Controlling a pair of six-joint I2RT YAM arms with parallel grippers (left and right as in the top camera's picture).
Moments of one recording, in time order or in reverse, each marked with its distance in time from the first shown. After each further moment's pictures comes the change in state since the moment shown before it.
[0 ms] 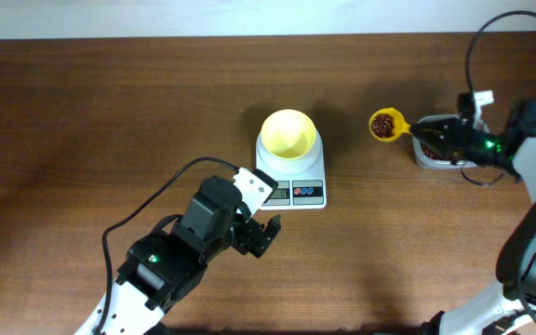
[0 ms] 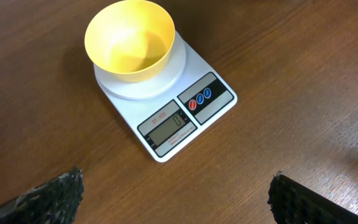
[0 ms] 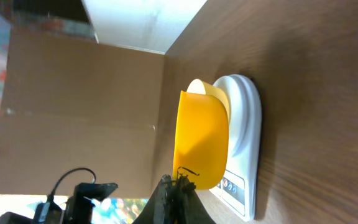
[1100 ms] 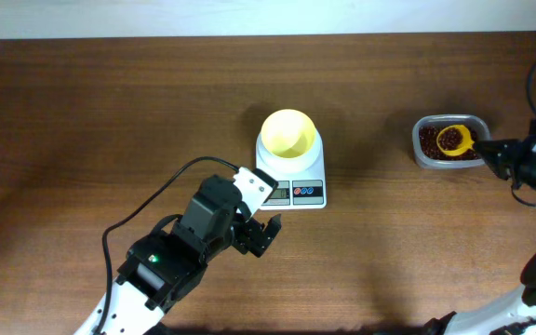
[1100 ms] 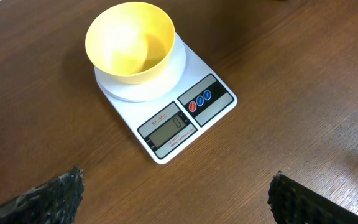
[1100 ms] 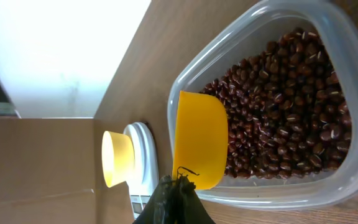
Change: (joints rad) left arm 0.000 0.000 0.000 0.006 0.000 0.000; right arm -0.321 -0.003 0.002 -0.032 0.269 -0.039
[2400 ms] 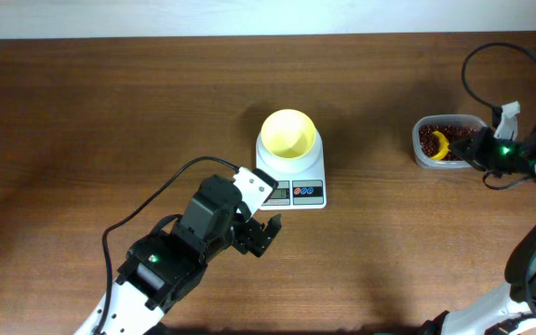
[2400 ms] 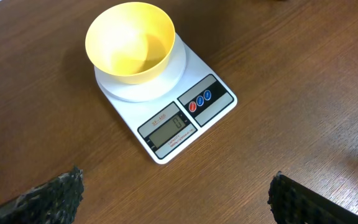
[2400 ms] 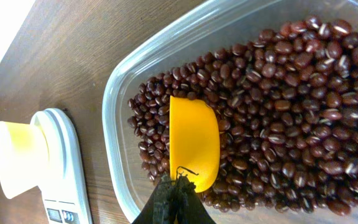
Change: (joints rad) left arm 0.000 0.000 0.000 0.000 0.000 0.000; right arm 0.196 -0.002 0.013 0.053 0.380 -0.005
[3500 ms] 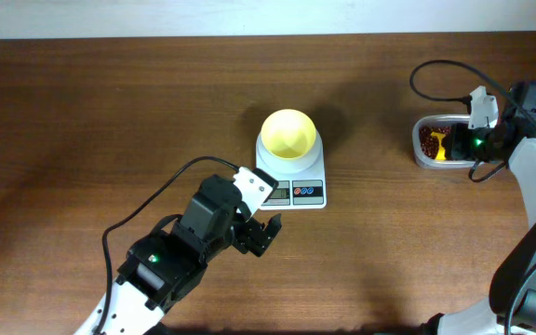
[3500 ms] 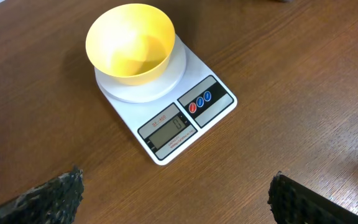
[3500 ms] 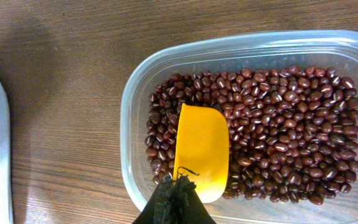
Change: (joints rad) left arm 0.000 0.000 0.000 0.004 0.000 0.000; right arm 0.192 -0.140 0.000 -0.029 0.350 -0.146
